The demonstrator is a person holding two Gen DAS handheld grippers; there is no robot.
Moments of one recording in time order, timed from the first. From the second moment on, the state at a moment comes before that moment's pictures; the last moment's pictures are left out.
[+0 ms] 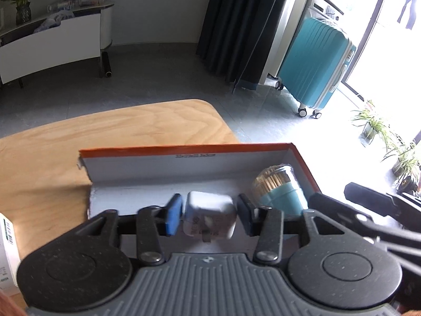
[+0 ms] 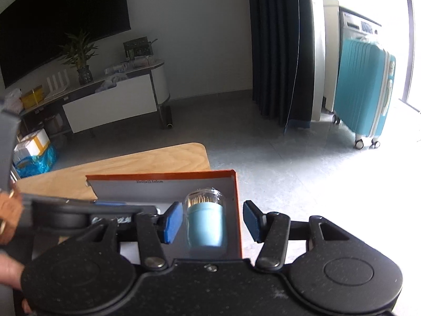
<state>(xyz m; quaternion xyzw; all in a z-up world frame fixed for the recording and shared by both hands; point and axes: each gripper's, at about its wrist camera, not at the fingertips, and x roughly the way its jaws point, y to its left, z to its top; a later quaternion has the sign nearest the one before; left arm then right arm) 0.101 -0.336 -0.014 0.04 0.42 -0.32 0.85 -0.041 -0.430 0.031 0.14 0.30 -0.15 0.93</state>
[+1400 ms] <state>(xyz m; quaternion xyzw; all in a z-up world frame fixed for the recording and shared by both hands) 0.025 -0.122 0.028 0.04 0.42 -0.14 0.90 -0.073 -0.243 0.062 0.11 0.33 -0.01 0.94</state>
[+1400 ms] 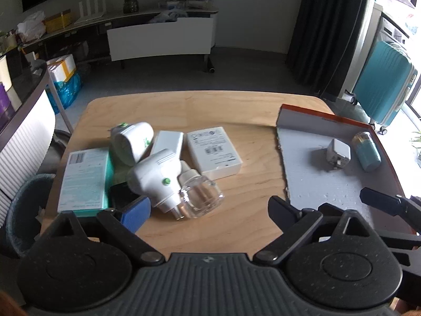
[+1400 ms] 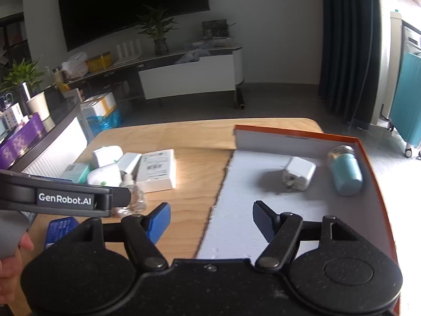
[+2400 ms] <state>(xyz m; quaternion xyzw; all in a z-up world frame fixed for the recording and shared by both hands) 0.016 -0.024 0.028 0.00 0.42 -0.09 0.91 -0.054 -0.147 0.061 0.08 0.34 0.06 0.93</state>
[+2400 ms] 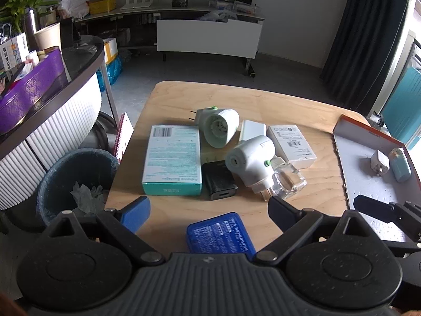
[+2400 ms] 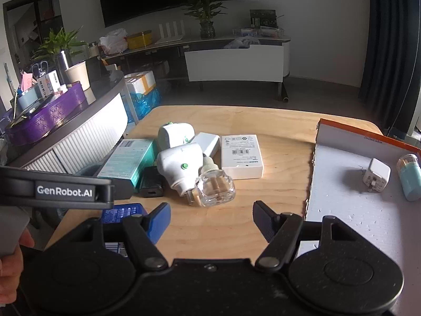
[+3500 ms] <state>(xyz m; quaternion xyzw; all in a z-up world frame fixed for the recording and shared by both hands) 0.040 -0.001 0.007 -0.01 0.43 -0.06 0.90 -0.024 -0.127 0.047 0.09 0.36 0.08 0.93</state>
